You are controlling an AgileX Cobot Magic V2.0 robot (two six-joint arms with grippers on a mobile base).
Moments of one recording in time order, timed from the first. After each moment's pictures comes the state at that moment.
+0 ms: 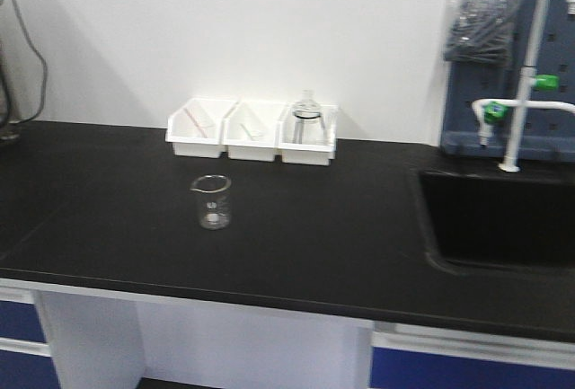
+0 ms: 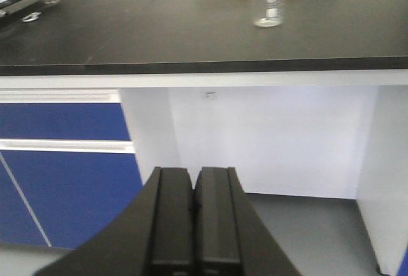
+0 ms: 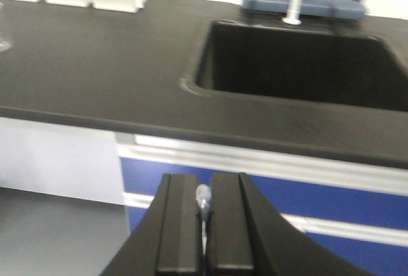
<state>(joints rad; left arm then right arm) -0.07 -0.01 0.03 -0.02 0.01 0.05 -0.02 0.43 -0.41 -0.07 0.36 0.00</state>
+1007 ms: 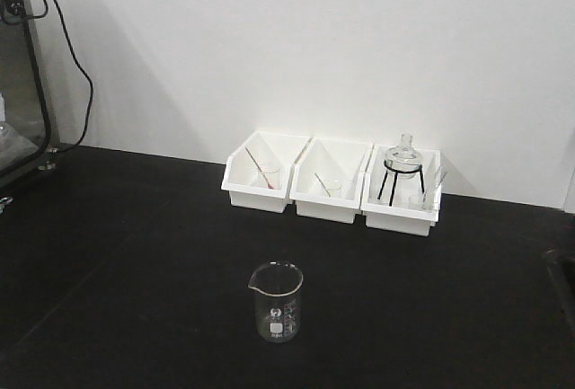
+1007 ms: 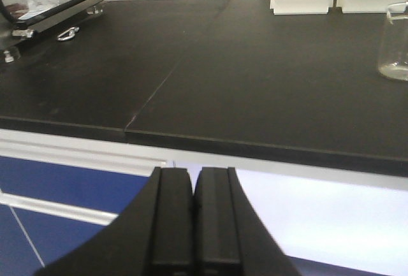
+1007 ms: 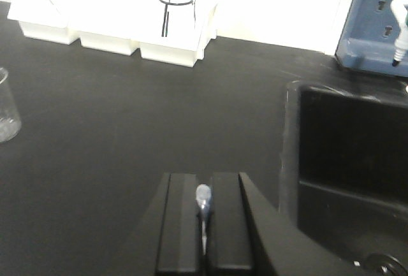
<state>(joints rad) -0.07 -0.01 0.03 -0.02 0.01 0.05 -0.02 0.43 -0.41 -0.07 0.36 0.00</state>
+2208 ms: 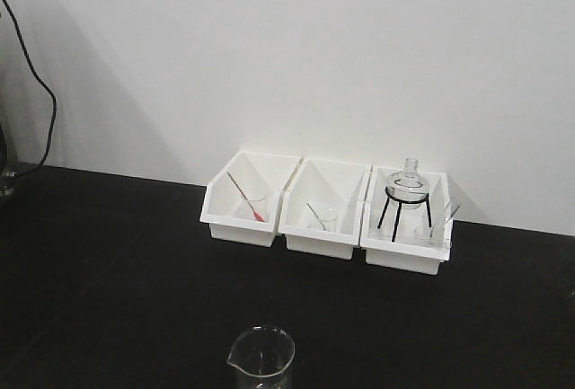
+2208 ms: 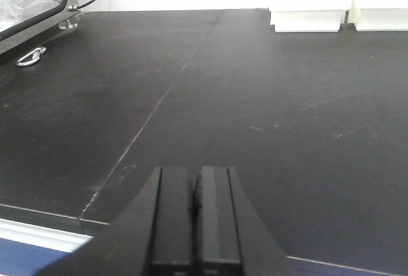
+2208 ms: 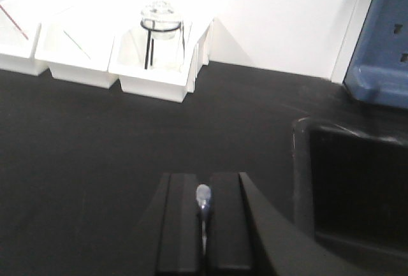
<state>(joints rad) -0.07 -0.01 0.03 -0.02 0.01 0.05 -0.02 0.43 -0.41 -0.07 0.32 0.00</state>
